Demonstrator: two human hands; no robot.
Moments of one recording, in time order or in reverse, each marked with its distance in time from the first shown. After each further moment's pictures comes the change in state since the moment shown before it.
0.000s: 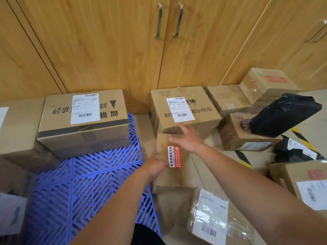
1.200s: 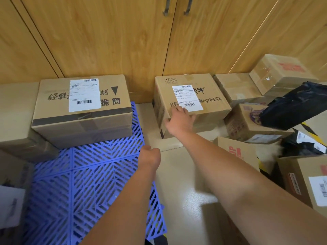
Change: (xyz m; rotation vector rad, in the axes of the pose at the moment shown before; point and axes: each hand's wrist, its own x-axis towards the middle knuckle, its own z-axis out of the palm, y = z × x) left_hand -0.016 0.006 -0.008 -0.274 0.358 -0.113; right_hand 0.050 -0.051 0.047 -0.354 0.298 -0.099
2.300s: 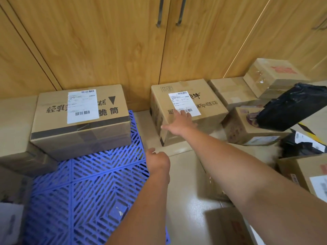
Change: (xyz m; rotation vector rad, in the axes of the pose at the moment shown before) left_hand -0.003 0.007 0.034 -0.291 0.121 0.029; right_hand 0.011 0.010 -0.024 0.156 -0.232 0.122
